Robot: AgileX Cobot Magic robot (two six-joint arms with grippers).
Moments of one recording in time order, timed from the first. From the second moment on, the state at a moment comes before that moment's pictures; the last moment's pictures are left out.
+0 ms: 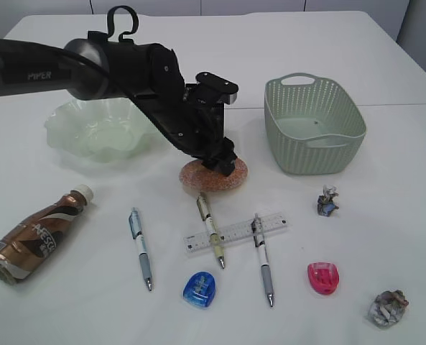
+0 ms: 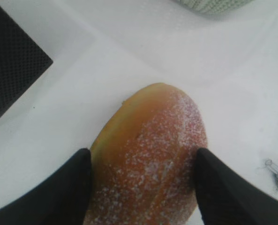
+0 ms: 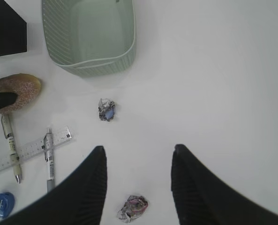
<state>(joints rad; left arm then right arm) -0.55 2.36 -1.88 -0.29 0.71 0.42 0.08 1.22 -1.32 -0.06 1.15 0.25</state>
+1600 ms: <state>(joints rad) -0.55 2.27 -1.89 -0.26 0.92 0.38 0.08 1.22 -1.32 -0.06 1.15 0.23</state>
